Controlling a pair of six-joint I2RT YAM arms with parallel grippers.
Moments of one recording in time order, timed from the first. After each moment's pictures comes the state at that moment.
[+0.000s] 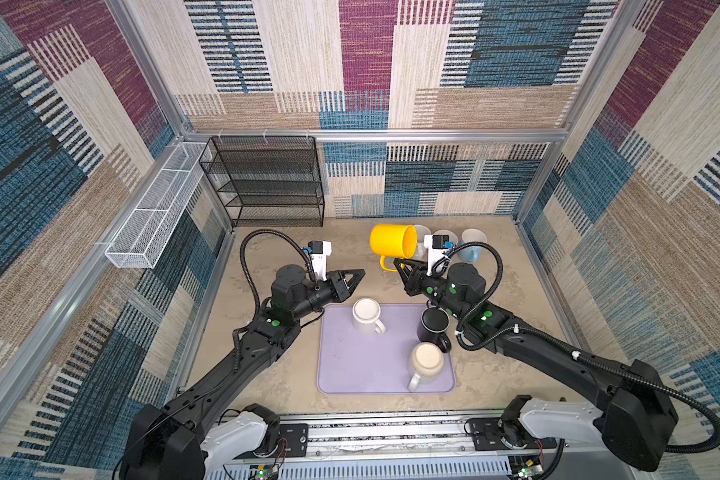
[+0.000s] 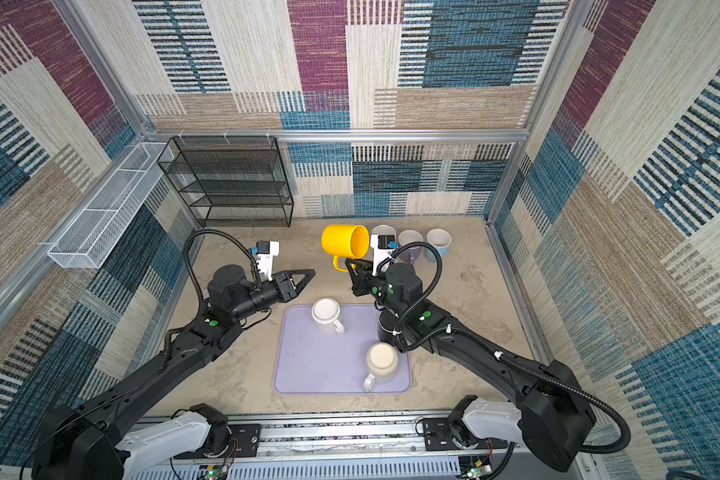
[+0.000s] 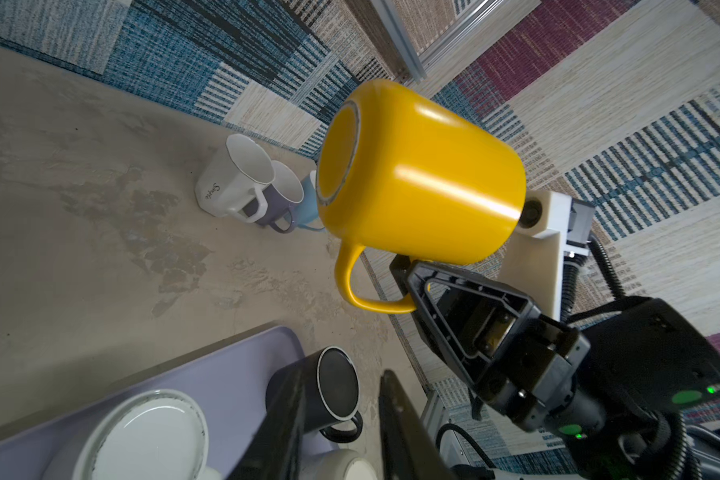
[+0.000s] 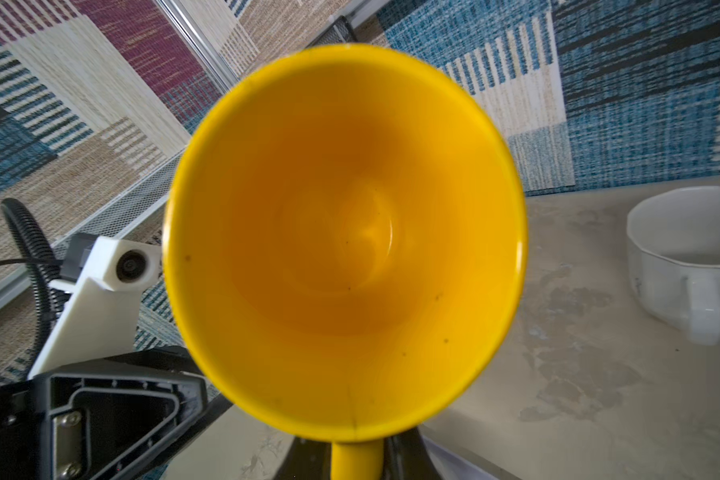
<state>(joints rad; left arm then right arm) -0.47 1.11 0.76 0.19 0.44 -0.75 0.70 1.23 0.84 0.27 0.03 0.54</state>
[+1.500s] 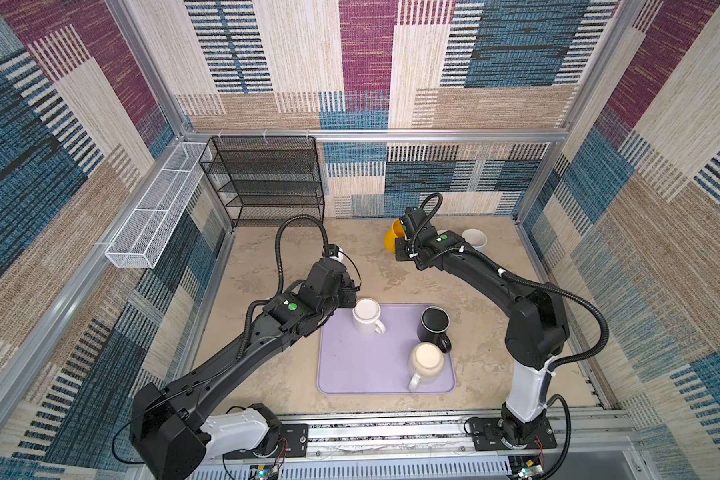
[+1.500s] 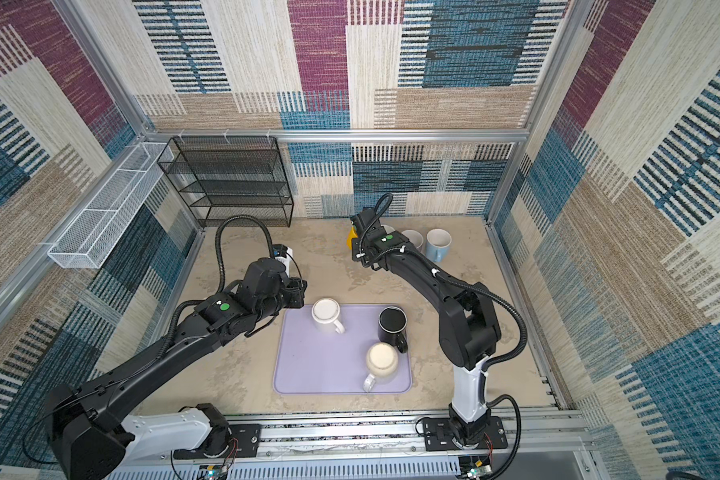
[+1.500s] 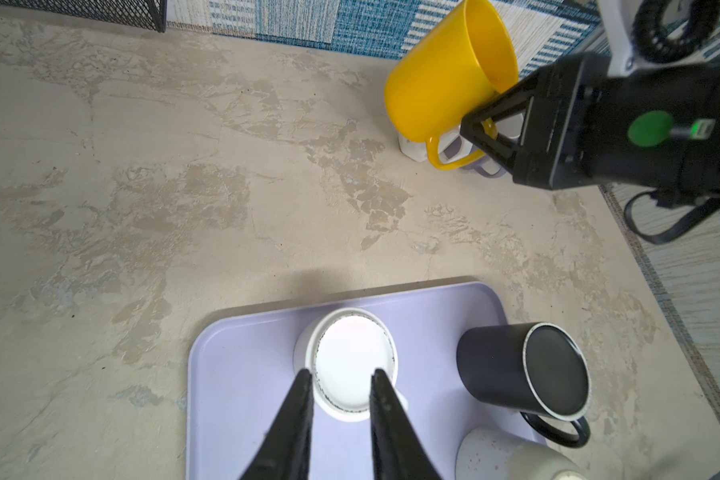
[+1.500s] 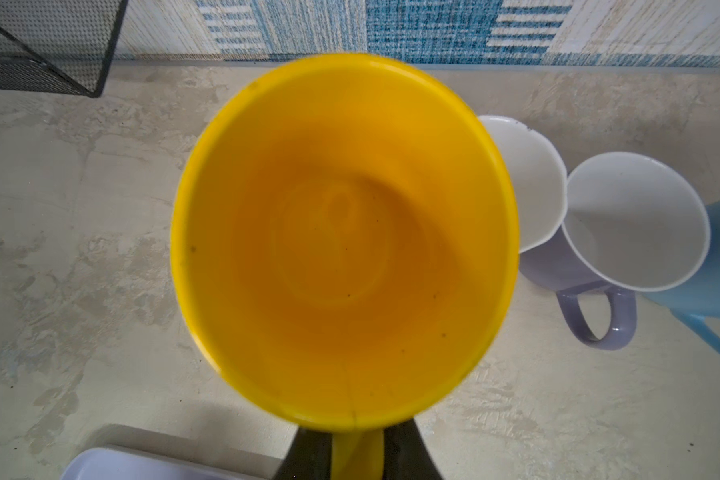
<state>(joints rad) -0.69 1.23 1.07 -0.51 -0.20 -0.50 0.54 1.92 1.70 -0.62 0.23 0.37</state>
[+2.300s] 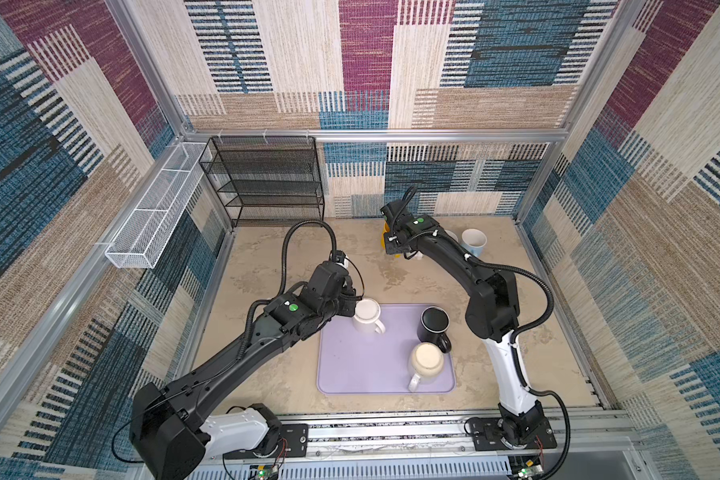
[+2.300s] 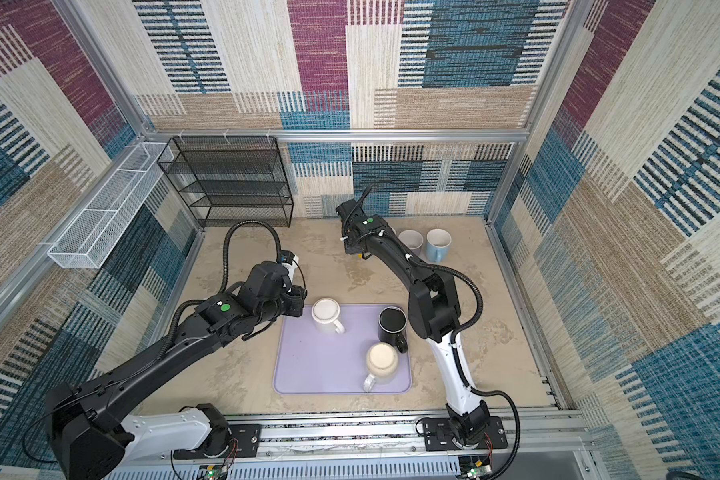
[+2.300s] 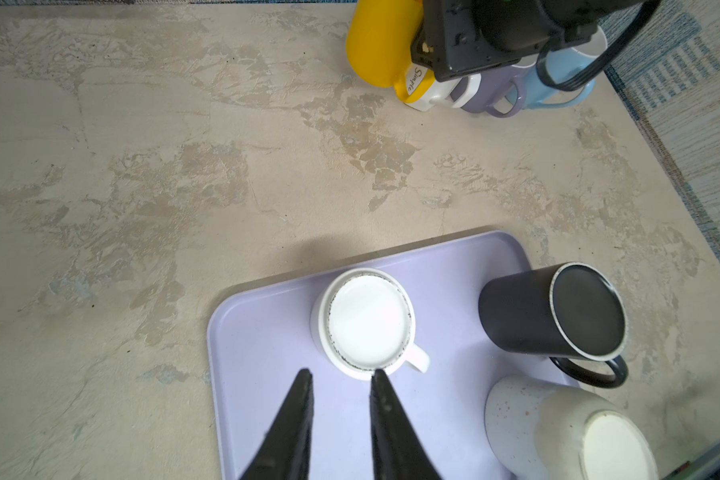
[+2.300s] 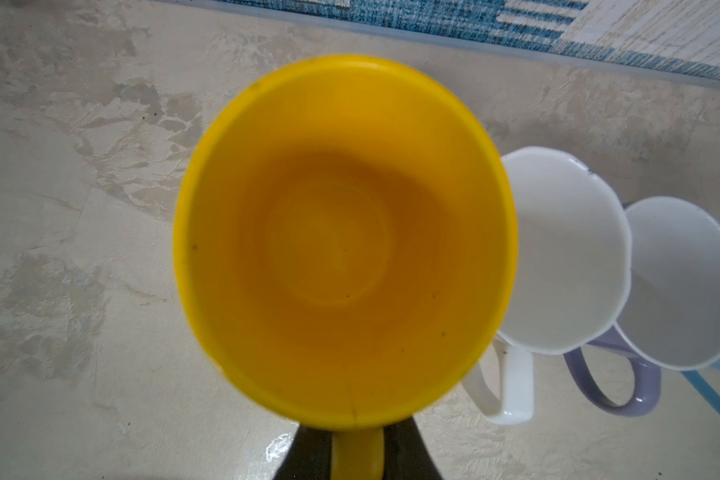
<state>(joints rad) -0.70 1.22 1.07 -0.59 -0.18 -0.41 0.54 2.28 2.19 -0.92 0.30 0.33</state>
